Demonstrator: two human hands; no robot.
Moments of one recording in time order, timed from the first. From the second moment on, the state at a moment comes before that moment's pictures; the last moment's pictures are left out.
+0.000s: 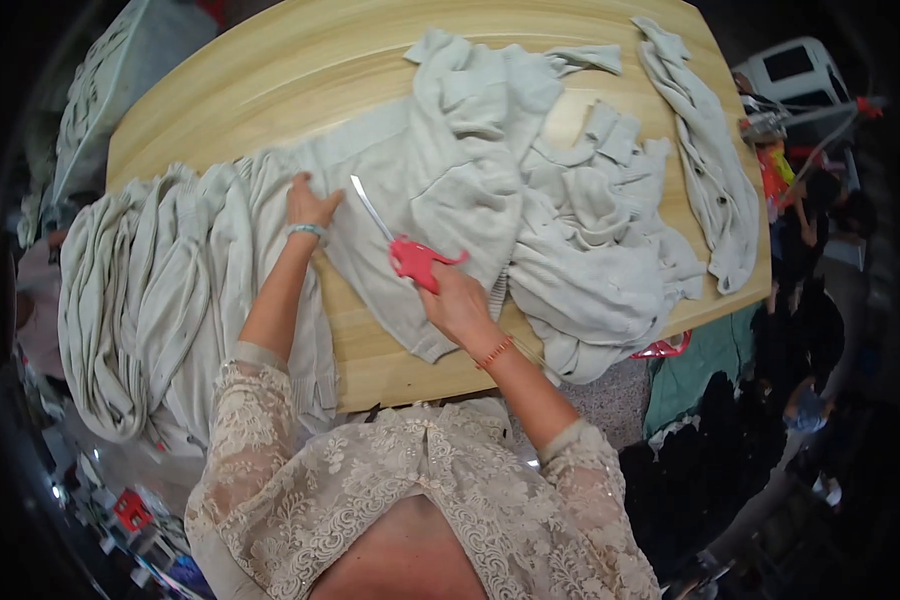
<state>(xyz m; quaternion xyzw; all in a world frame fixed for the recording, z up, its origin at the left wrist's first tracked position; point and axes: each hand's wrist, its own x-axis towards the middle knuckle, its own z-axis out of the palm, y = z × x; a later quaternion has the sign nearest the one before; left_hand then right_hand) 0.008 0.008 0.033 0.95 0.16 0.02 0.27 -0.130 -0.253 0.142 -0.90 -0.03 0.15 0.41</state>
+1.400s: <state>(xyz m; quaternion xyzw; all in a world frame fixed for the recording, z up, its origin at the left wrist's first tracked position) -0.037 -0.017 0.002 0.98 -0.10 0.06 0.14 -0.138 -0.292 0.133 -0.94 -0.10 0.14 0.29</state>
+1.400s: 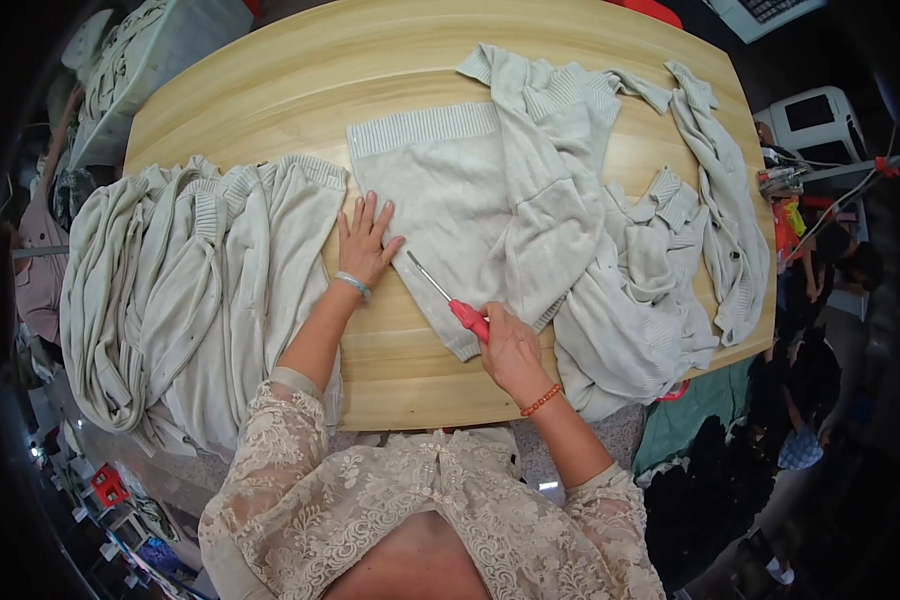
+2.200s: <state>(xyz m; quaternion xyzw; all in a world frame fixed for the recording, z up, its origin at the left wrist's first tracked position) -0.037 -0.016 0.008 0.98 -0.09 0.03 0.19 0.002 -0.204 0.134 -0.94 -0.20 0.20 0.22</state>
